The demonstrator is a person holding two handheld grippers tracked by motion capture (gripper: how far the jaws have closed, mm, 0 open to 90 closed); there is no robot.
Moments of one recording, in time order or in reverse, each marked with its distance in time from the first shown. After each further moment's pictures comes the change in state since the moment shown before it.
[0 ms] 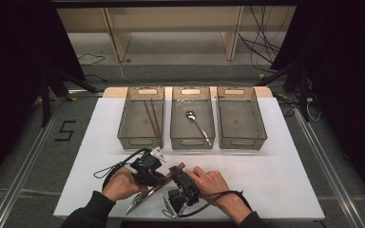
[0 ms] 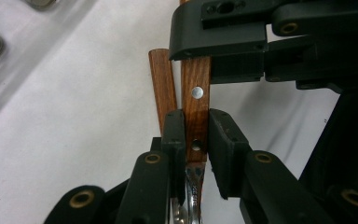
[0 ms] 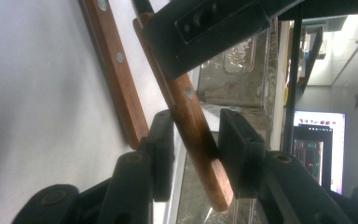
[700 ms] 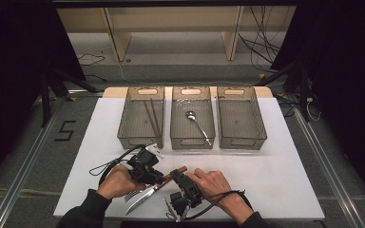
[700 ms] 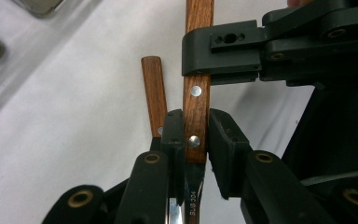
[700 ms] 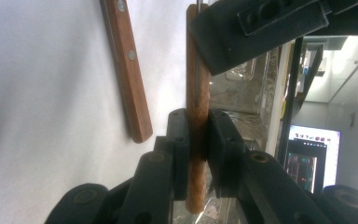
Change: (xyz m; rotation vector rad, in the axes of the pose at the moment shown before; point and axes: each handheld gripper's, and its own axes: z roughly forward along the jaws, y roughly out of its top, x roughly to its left) left arm 0.004 0.002 -0.017 -0.038 -0.060 -0.034; right arm -0.002 -0.003 -0.010 -0.030 0.009 -0.073
